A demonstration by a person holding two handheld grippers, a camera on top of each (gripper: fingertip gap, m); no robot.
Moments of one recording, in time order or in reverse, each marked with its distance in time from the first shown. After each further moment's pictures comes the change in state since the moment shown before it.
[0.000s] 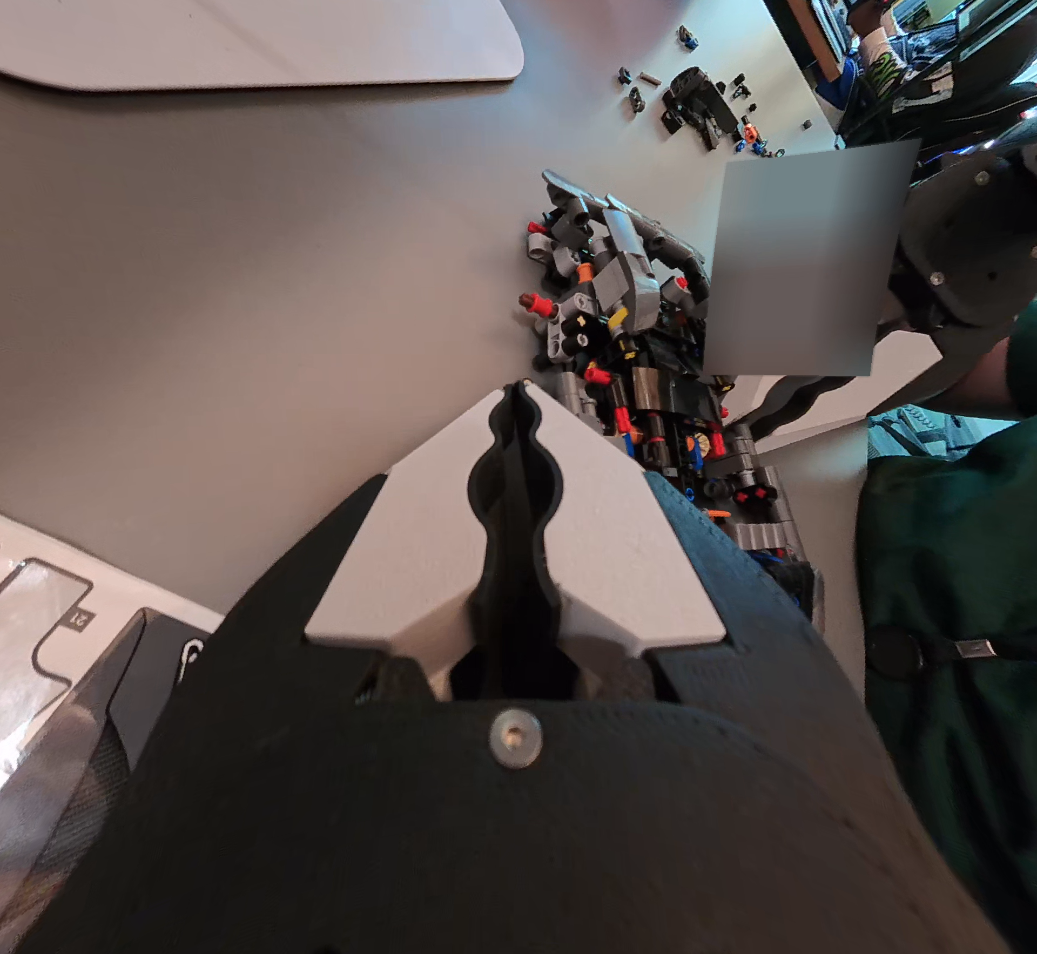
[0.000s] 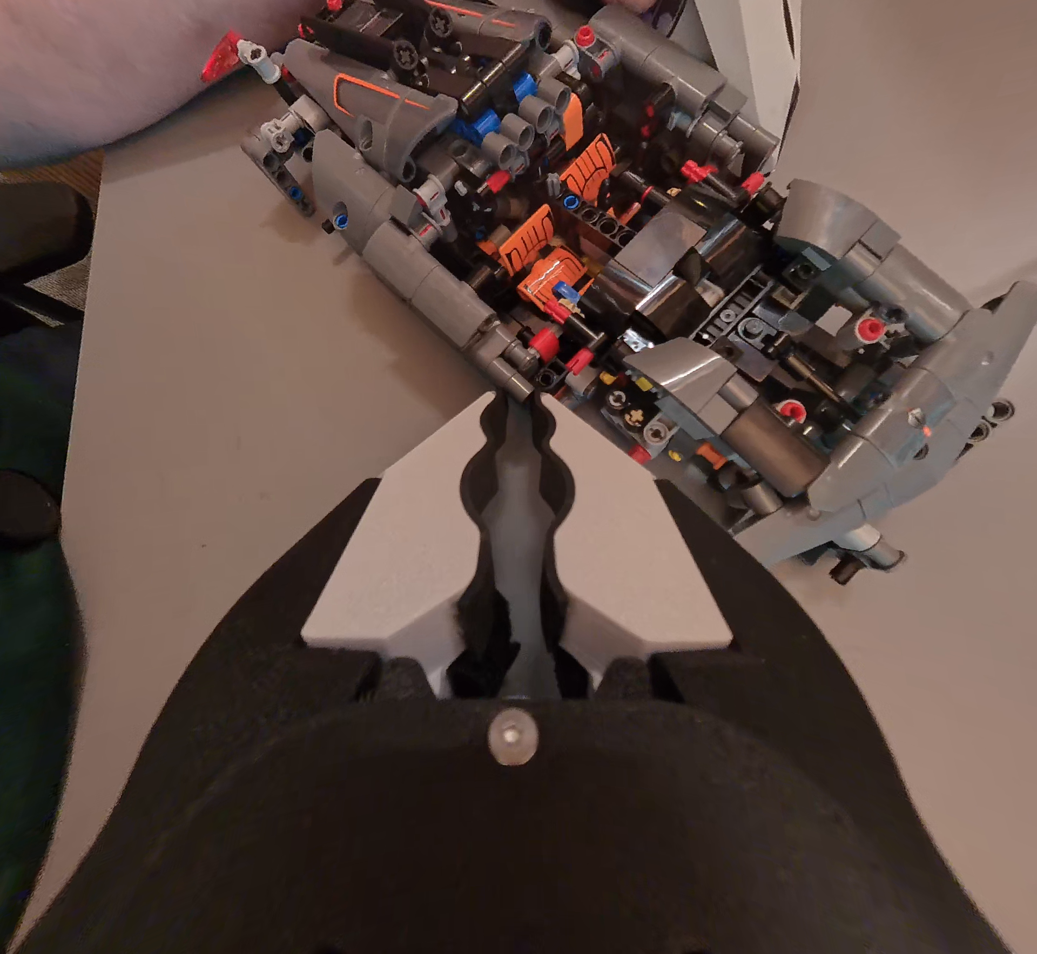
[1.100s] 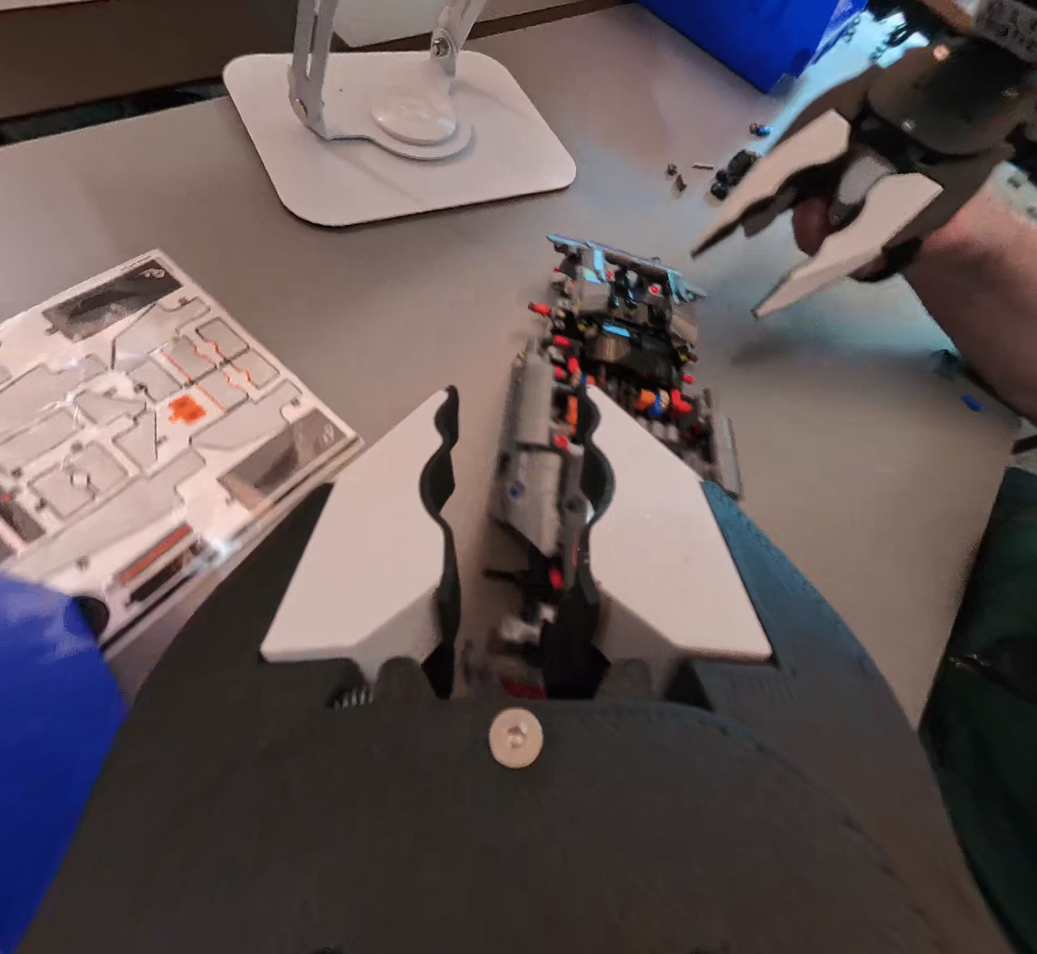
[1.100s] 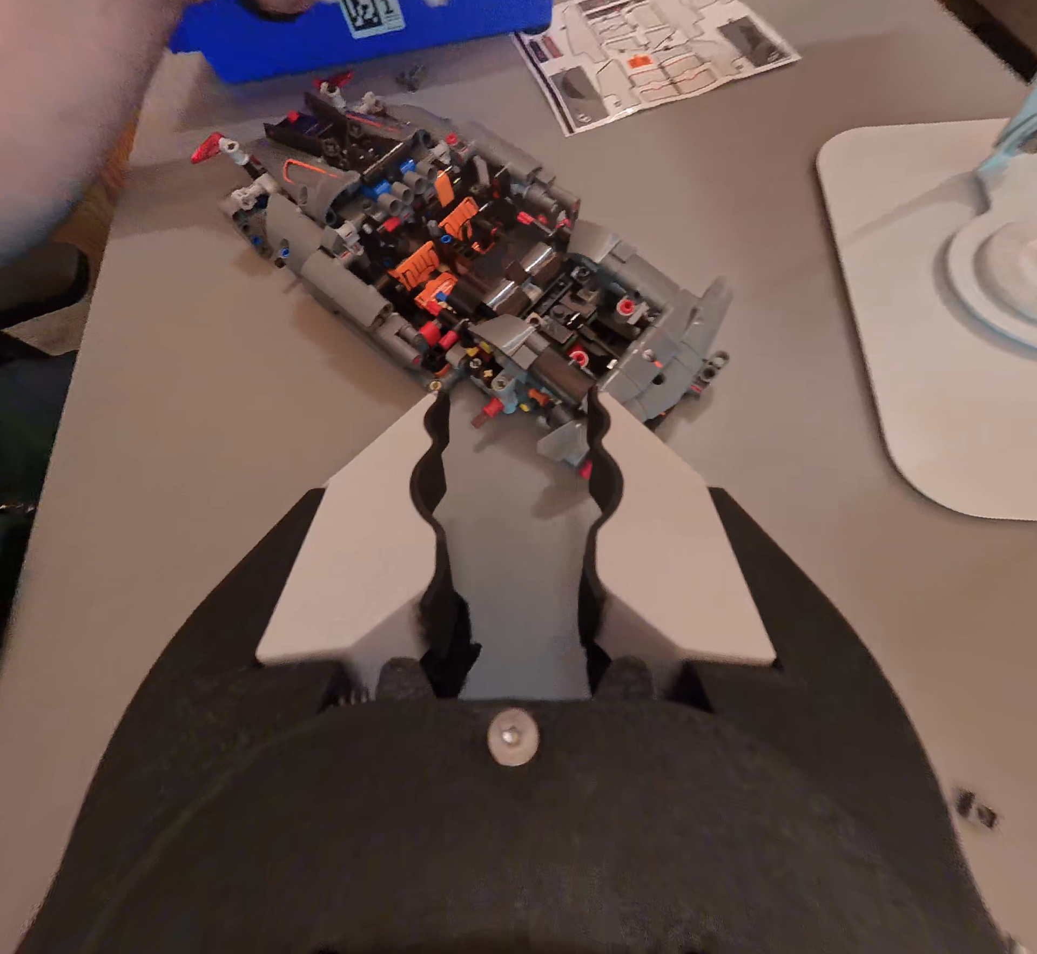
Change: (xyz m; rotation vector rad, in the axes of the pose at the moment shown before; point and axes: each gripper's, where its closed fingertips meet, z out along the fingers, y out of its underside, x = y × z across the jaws) left arm 0.044 -0.001 -0.101 0.205 -0.381 0.176; right arm 0.043 -0.010 -0.061 0.148 0.046 -0.012
